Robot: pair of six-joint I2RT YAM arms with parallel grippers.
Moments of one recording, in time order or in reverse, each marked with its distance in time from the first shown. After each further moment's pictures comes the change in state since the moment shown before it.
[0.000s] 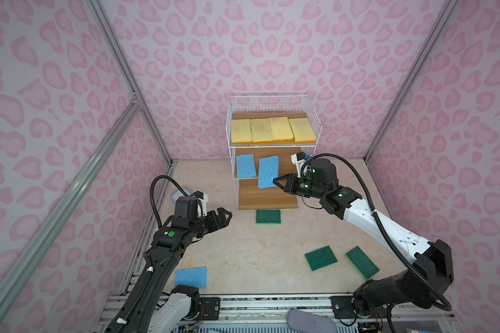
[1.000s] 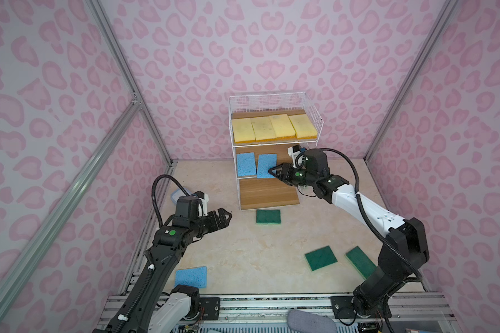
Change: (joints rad) left arm 0.000 0.018 -0.002 -0.001 -0.011 0.036; right arm -0.069 0.207 0.145 0.031 -0.065 0.023
